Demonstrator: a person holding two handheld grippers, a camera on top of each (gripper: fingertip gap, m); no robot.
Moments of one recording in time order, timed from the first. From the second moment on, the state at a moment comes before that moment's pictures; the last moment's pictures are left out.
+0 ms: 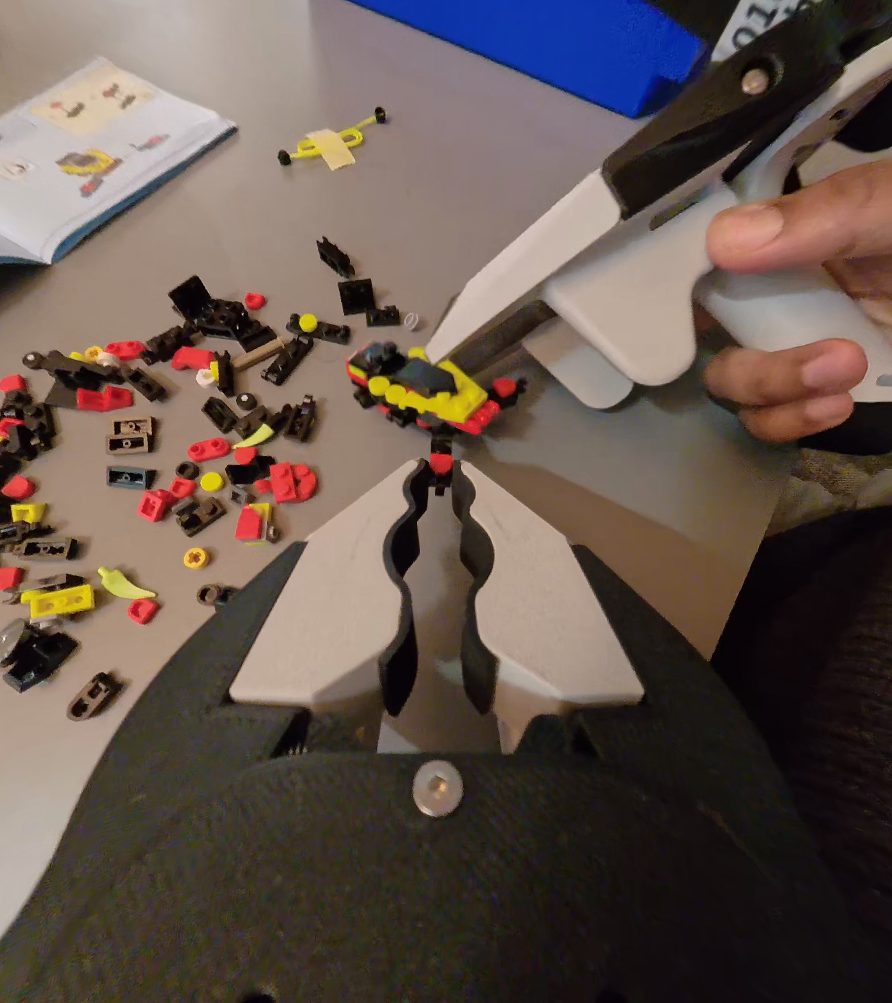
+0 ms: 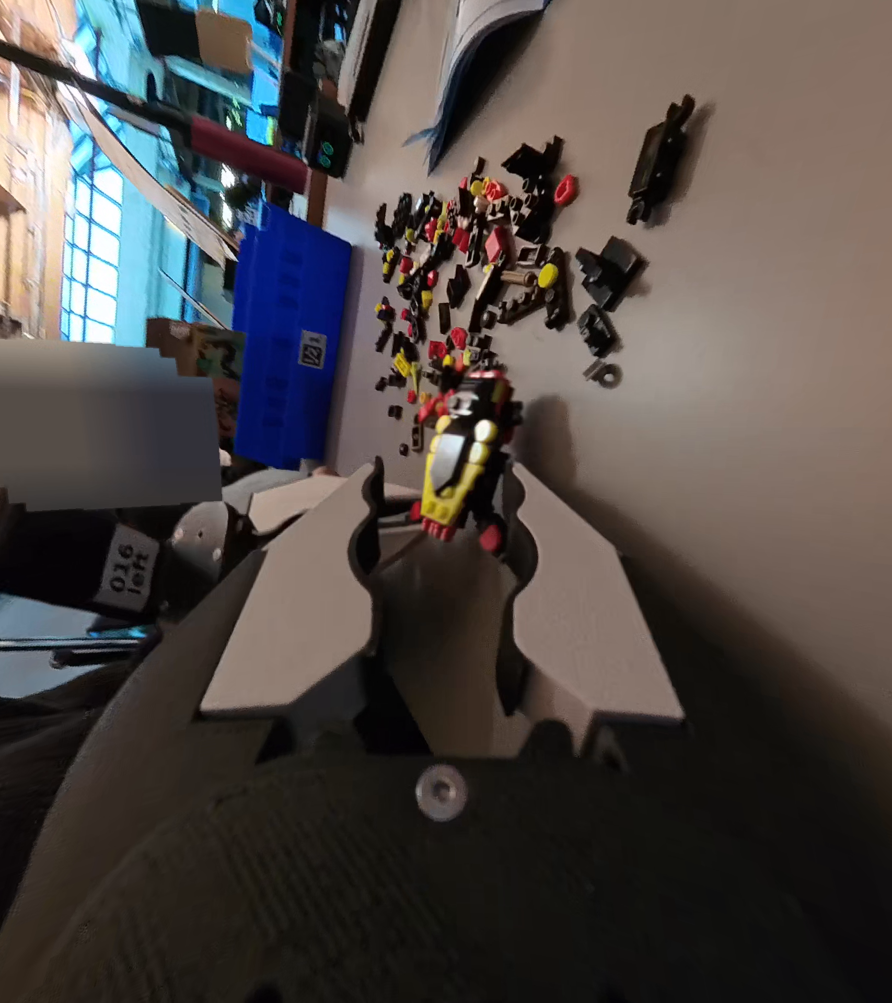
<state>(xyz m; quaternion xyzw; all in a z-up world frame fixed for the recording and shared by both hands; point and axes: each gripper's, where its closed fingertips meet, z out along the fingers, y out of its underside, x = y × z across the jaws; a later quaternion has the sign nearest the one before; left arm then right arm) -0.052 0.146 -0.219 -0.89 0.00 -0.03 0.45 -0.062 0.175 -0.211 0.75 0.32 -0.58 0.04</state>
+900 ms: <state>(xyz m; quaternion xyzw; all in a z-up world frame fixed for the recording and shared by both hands) -0.038 0.138 -0.239 -0.91 0.04 -0.12 0.39 -0.042 0.161 -0.223 0.48 0.78 -0.35 -0.19</state>
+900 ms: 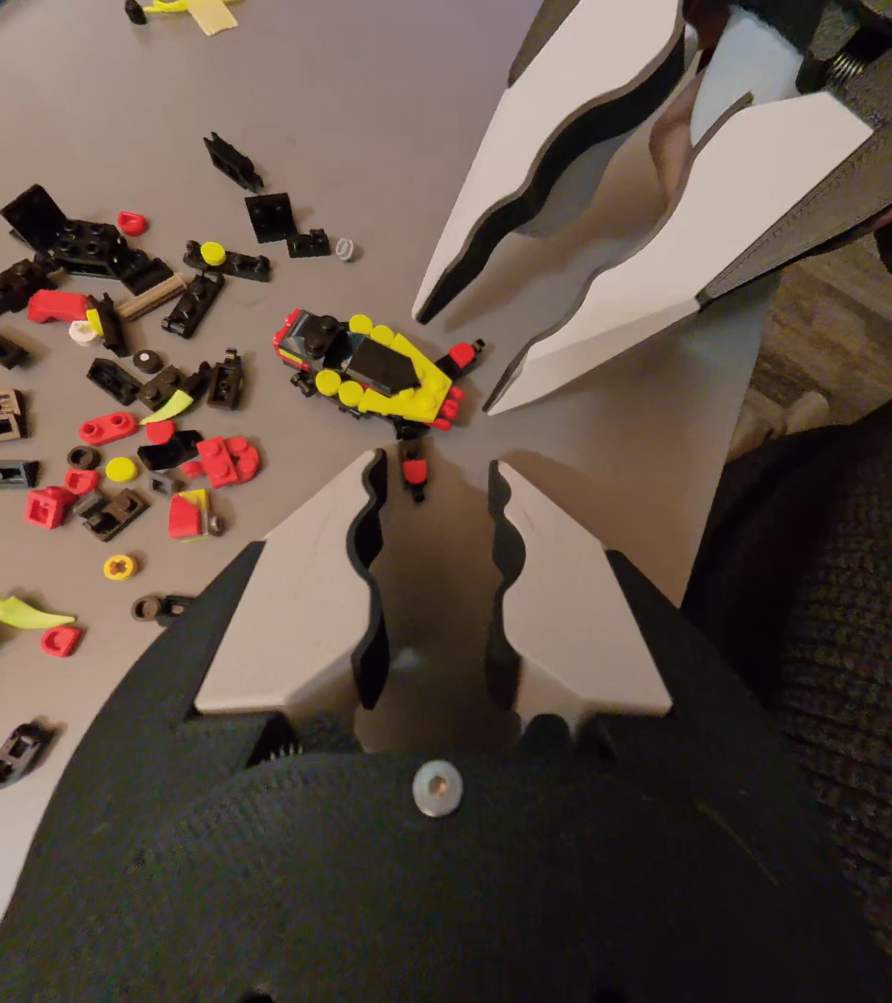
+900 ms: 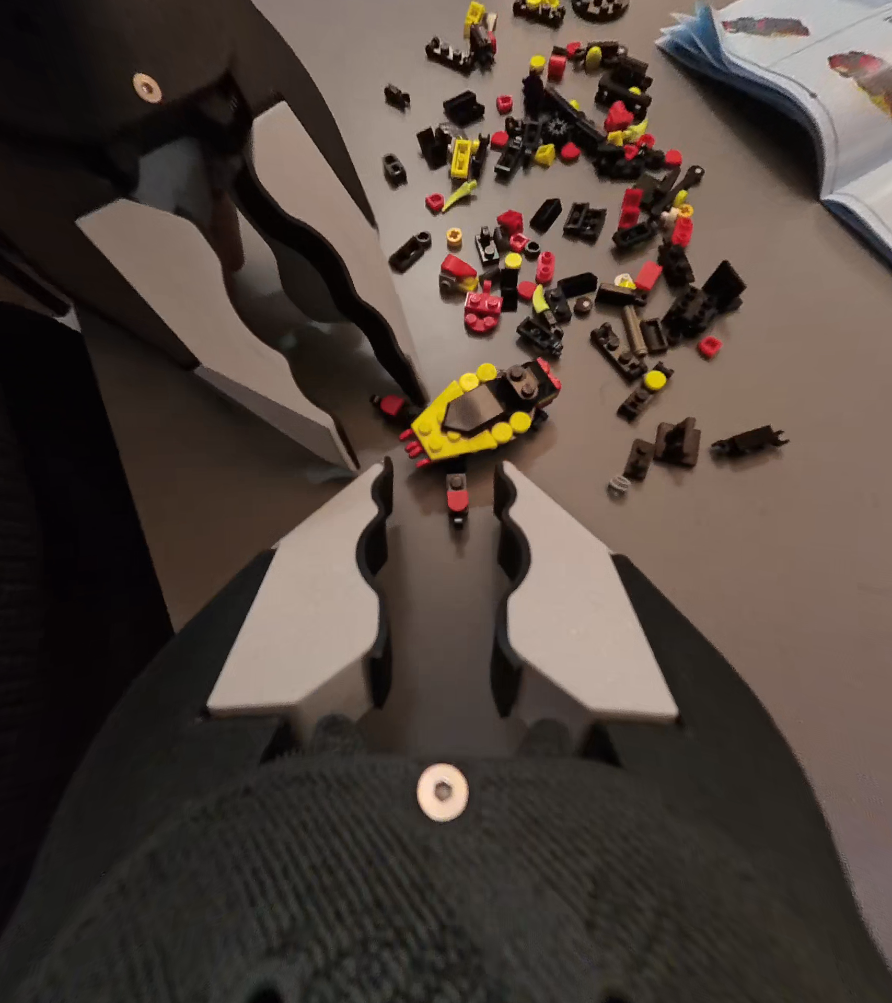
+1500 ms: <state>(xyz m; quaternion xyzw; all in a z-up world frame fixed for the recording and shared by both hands) -0.043 0.143 -0.241 -0.92 0.04 -0.12 0.38 -0.039 0.154 -0.240 0.43 0.83 -0.32 -0.18</state>
